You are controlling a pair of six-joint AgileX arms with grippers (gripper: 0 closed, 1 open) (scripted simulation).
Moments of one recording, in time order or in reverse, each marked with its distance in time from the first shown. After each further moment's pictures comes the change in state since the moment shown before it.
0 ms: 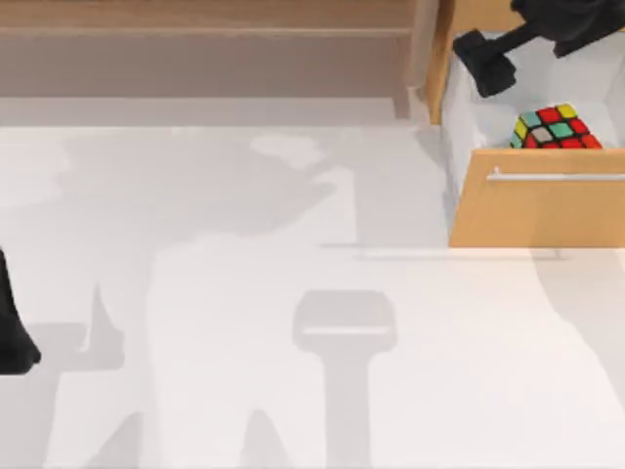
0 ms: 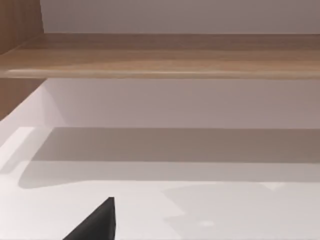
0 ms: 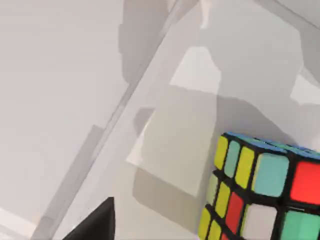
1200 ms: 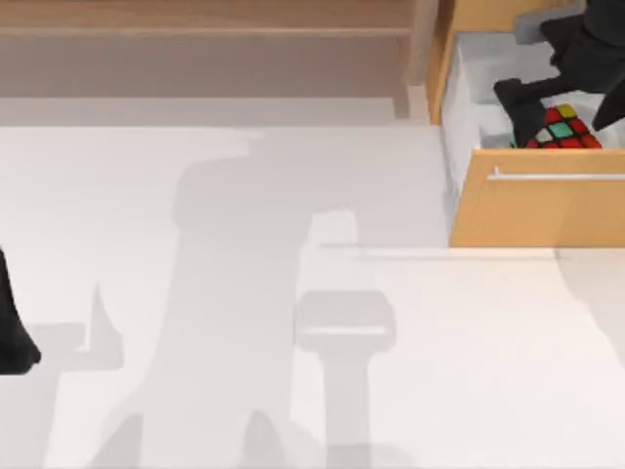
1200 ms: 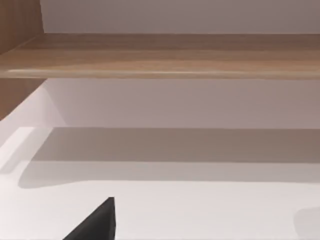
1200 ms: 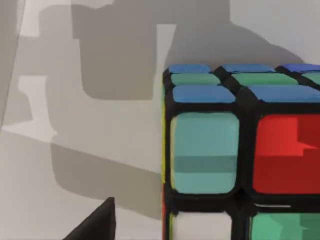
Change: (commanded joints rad) left arm 0.000 0.000 0.000 0.000 0.000 0.000; right arm -0.121 0.167 0.021 -0.071 -0.056 0.113
